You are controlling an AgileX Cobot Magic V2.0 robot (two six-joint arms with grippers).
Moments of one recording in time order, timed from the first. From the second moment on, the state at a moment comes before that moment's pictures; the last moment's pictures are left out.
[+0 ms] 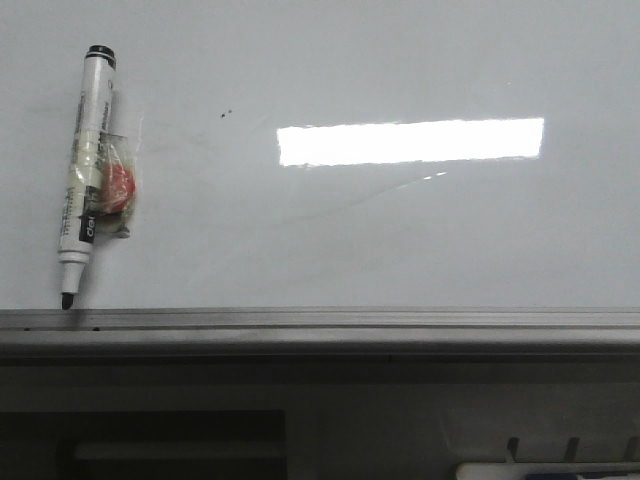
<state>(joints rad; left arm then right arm) -0.53 0.48 -0.27 -0.31 0.16 0.21 0.04 0.41 -0.21 0.05 0.38 0.05</state>
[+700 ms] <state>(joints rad) -0.85 0.96 -0.29 -0.52 -0.21 0.21 0.04 0.41 -0.21 0.05 0.38 0.05</state>
